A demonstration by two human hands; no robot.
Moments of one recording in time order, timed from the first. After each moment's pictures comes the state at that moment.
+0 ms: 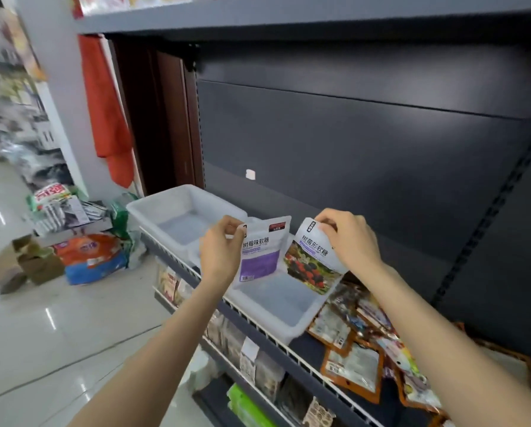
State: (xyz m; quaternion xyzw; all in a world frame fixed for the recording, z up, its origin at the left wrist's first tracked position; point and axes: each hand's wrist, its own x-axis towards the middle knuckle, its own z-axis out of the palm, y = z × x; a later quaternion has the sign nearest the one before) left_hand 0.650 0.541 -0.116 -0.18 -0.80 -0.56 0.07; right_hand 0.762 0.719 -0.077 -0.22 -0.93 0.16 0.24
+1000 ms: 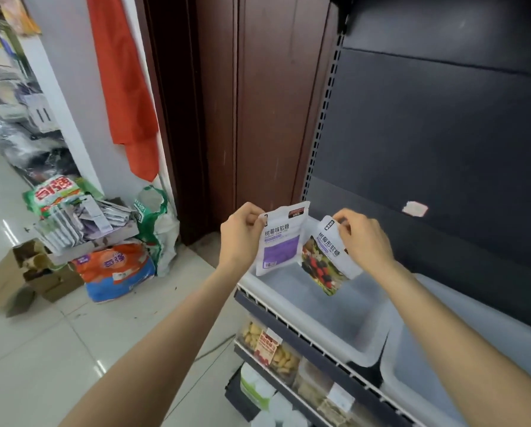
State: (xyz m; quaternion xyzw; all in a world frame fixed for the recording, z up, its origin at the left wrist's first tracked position) left_hand 0.141 0.389 -0.144 -0.21 -0.78 -0.59 -0.01; right_hand 0.253 0.567 -0.124 -0.27 -0.93 0.16 0.17
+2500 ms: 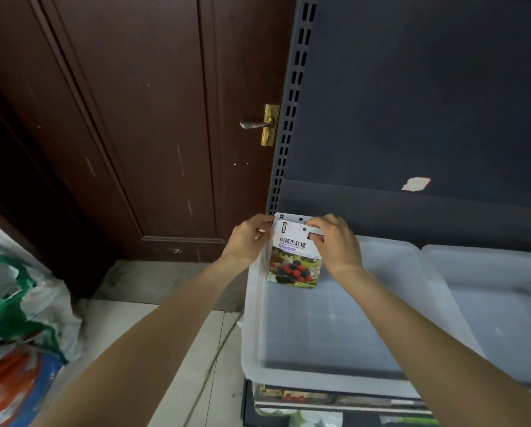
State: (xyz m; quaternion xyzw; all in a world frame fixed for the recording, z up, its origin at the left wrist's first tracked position) left_hand -0.093 0.553 -0.230 -0.54 -0.68 -0.39 -0.30; right_hand 0.081 0.609 -0.209 -0.52 -0.83 0.10 0.17
